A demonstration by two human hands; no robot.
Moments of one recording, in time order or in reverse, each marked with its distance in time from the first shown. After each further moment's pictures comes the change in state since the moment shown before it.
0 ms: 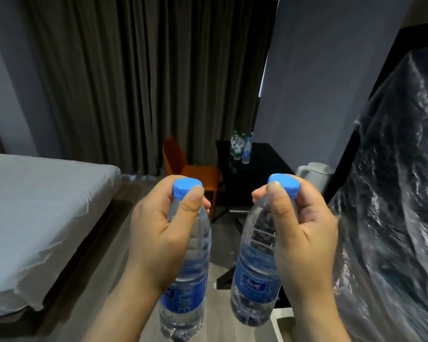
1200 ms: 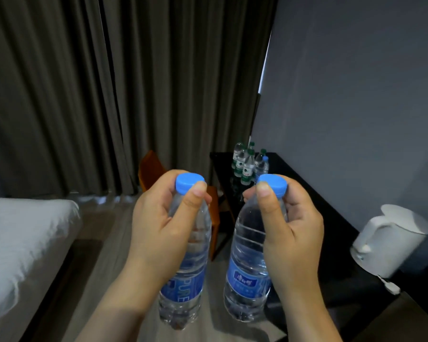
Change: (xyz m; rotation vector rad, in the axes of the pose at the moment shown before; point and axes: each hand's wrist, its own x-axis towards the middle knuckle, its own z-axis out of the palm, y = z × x) left_hand 0.438 -0.351 0.056 -0.066 -0.099 0.058; right_hand 0.336 0.324 0.284 -0.010 0.065 0.016
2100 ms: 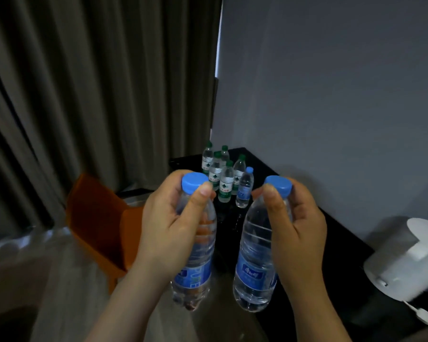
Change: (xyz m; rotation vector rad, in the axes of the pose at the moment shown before) left_hand 0.256 -0.228 0.093 -0.175 -0.284 -0.073; right_hand 0.213 0.206 0.087 -0.227 0.241 0.080
